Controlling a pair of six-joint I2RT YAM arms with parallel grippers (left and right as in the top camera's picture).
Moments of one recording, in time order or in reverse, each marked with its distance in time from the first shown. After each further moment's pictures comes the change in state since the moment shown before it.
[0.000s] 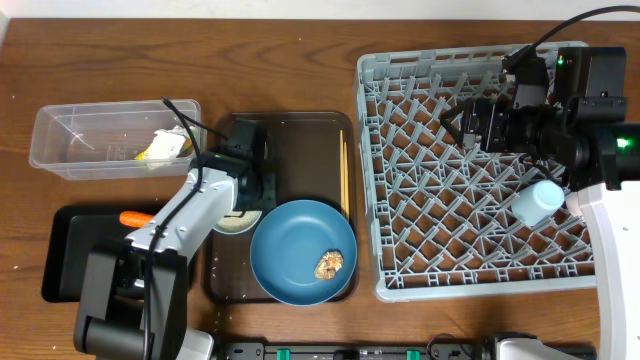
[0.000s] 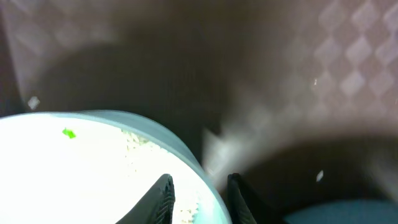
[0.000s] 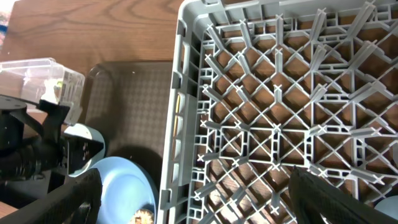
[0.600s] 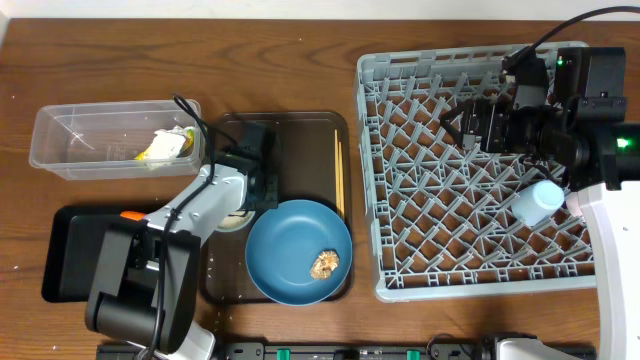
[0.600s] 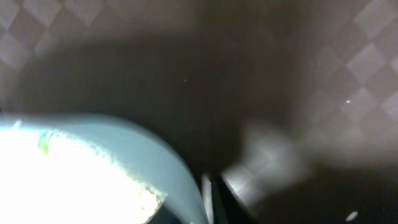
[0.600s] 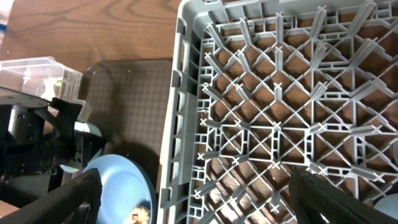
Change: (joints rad) left arm -0.026 0.077 0.000 0.036 -0.097 -0.004; right arm 0.000 0.000 0.000 -0.005 0.000 0.000
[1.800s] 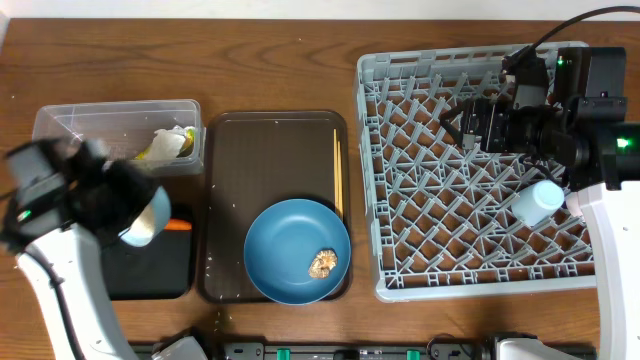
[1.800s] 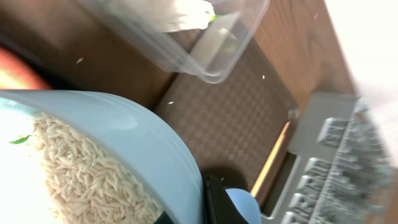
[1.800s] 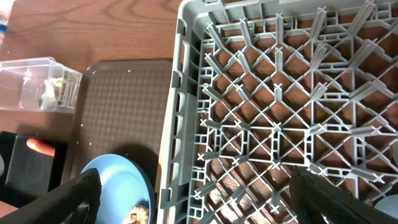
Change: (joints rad) left arm 0.895 -0.486 0.093 -0.365 0.687 -0.043; right arm 0.000 0.000 0.000 0.003 0.000 0.000
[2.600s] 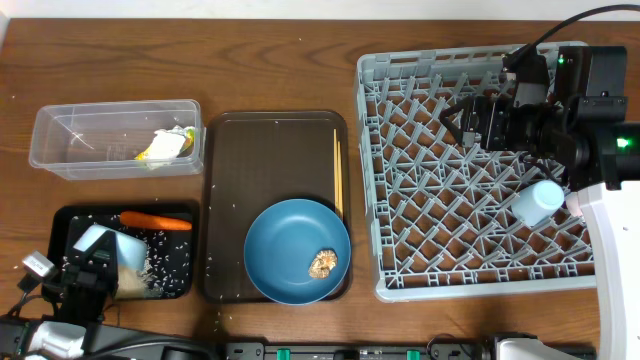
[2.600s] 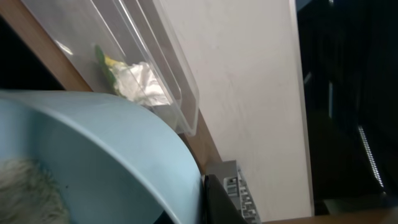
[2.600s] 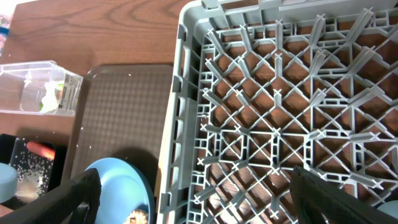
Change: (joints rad) left arm 0.769 0.031 -0.540 0.348 0.855 0.474; right arm 0.000 0.000 0.000 0.016 0.000 0.000
